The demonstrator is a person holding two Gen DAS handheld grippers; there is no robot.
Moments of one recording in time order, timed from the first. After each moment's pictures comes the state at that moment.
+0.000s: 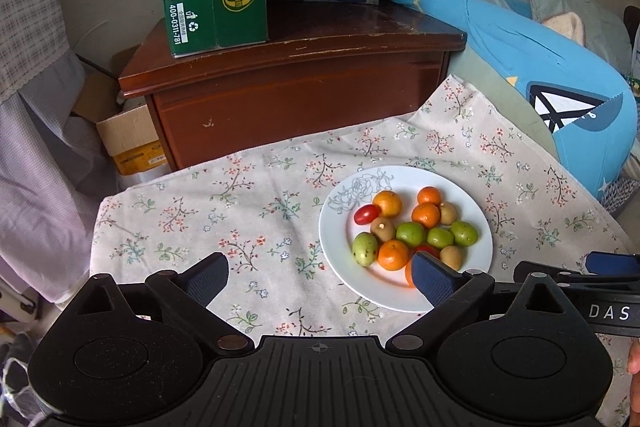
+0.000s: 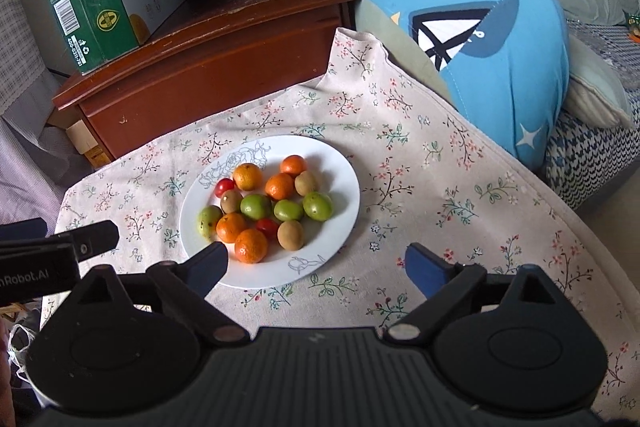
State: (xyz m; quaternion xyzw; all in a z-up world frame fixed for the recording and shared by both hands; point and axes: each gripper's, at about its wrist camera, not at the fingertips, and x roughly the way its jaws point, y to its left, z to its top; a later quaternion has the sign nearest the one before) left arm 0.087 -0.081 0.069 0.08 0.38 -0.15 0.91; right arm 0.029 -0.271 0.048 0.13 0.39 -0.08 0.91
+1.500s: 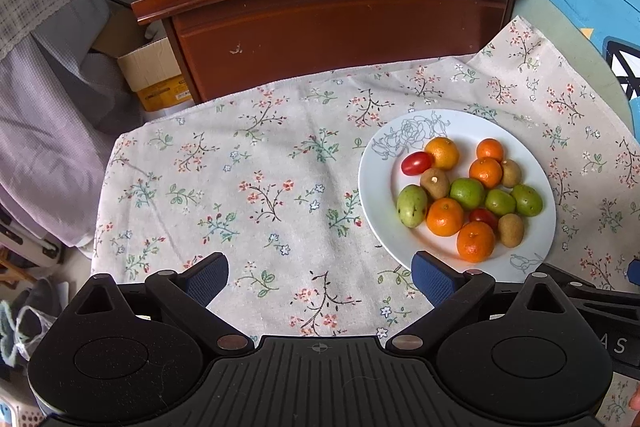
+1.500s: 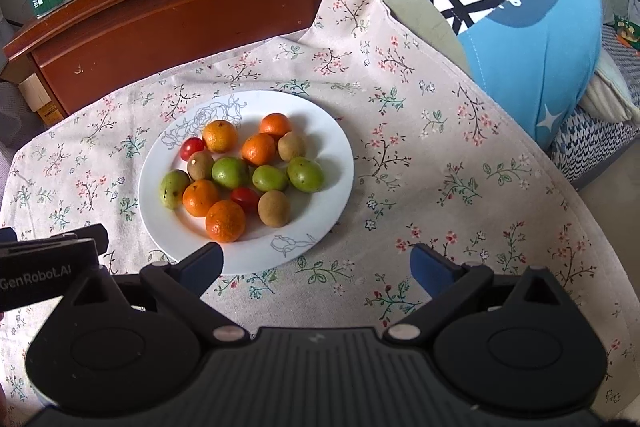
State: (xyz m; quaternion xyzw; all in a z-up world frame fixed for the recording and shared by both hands) left arm 0.120 -0.092 0.024 0.09 0.46 -0.07 0.88; right arm 0.068 -0.251 0.018 0.09 0.45 -0.13 0.88
